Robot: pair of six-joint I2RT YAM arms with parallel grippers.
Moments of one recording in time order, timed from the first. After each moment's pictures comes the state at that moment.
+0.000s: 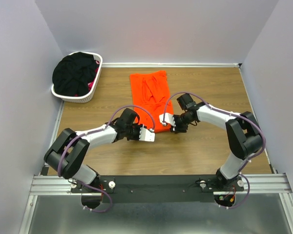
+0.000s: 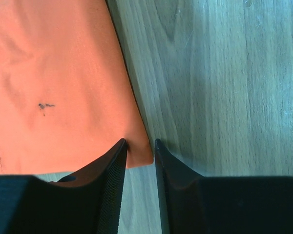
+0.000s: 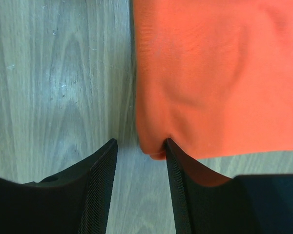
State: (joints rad) left arm -0.62 1.48 0.66 -0.11 0.38 1.07; right arm 0.49 1.71 1.02 -0.54 -0.46 -1.22
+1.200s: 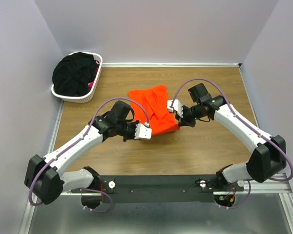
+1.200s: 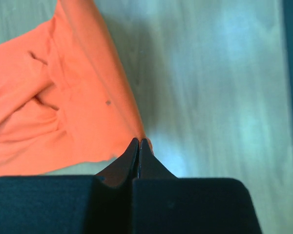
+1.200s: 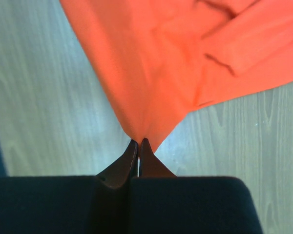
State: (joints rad) left arm -0.63 1.18 0.88 -0.62 0.59 0.96; right arm 0.47 1.43 1.15 -0.83 -0.51 -0.92
